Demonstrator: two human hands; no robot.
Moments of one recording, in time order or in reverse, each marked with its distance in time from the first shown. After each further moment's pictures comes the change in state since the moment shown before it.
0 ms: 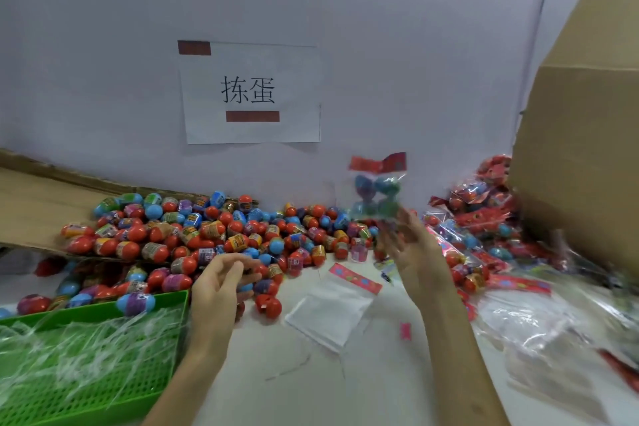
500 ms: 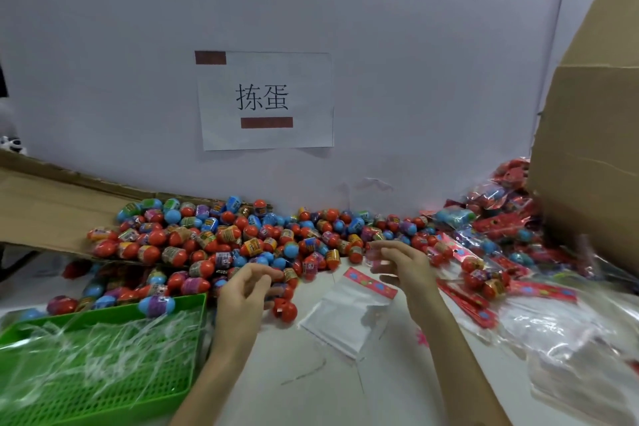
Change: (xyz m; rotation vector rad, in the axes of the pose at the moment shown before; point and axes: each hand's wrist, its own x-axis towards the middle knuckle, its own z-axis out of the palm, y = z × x) left_hand -0.004 0.000 0.004 0.125 -0.084 -0.014; right_hand -0.004 0.028 0.020 -0.603 0.167 0.082
